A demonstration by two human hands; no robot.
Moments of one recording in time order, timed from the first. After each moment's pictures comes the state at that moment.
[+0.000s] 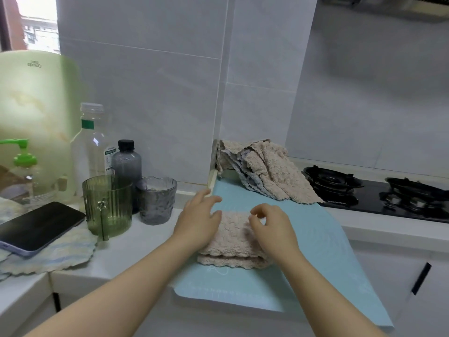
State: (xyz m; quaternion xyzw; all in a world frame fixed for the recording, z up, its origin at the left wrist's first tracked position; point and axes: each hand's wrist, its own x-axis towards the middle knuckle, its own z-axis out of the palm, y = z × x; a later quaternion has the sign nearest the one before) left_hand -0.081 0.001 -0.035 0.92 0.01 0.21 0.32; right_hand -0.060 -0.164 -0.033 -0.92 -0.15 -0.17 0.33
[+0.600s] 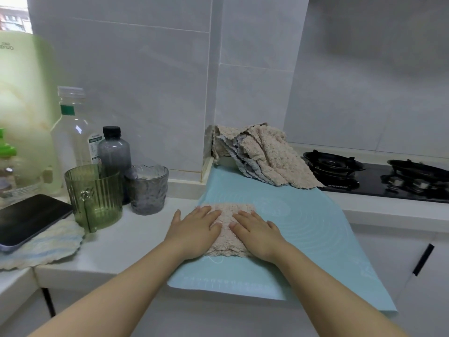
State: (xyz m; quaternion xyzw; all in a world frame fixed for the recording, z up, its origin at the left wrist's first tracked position) left_hand -0.076 -0.002 -0.072 0.99 -0.01 0.02 0.12; right_hand -0.043 -0.164 -0.066 -0.96 -0.22 0.05 0.16
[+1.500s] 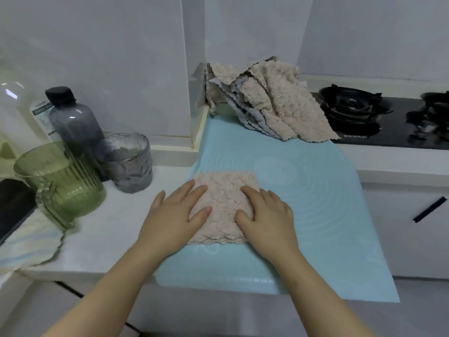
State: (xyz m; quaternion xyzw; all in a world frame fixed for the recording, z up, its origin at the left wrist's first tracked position) left_hand -0.087 0.013 -0.072 0.99 0.01 0.03 0.17; right_hand -0.055 -0.170 -0.076 -0.96 -0.13 -0.02 0.24
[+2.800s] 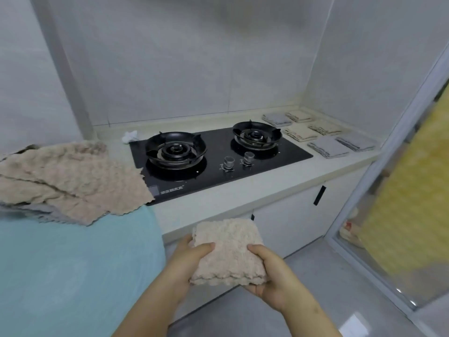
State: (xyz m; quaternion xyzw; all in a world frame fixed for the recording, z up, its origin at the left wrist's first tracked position) left_hand 0.032 -0.375 0.013 0.63 0.11 -0.26 0.72; right_hand -0.035 -0.526 0.028 -0.46 0.34 0.11 0.81
